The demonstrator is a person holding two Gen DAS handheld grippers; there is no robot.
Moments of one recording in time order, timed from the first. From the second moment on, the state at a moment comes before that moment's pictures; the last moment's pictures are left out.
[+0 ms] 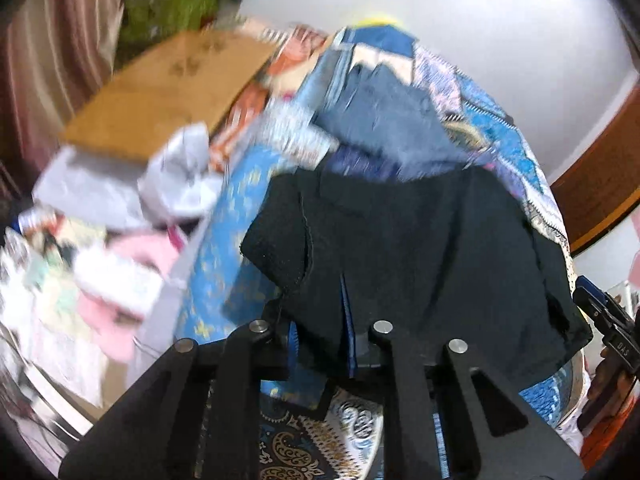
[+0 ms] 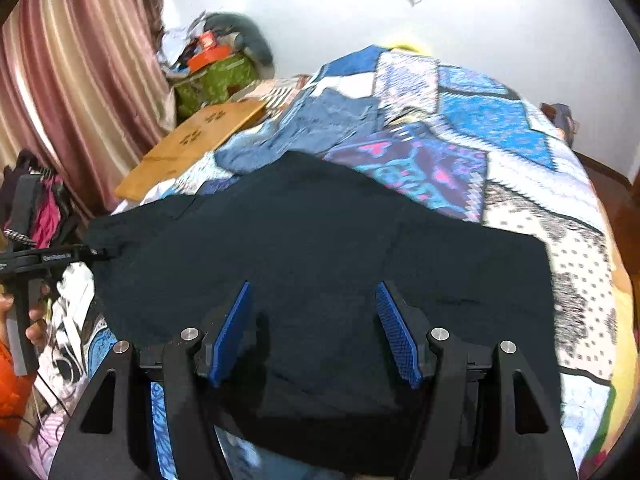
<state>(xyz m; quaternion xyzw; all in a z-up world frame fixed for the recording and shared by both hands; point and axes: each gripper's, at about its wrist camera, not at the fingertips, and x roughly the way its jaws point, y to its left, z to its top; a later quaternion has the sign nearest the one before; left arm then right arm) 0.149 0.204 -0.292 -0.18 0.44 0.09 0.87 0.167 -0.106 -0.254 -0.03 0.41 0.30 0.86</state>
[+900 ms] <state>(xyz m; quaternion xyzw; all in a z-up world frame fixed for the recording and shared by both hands) 0.254 -0.014 -0.148 -0.07 0.35 -0.07 0.93 0.175 -0.258 -0.303 0.09 0.45 0.23 0.86</state>
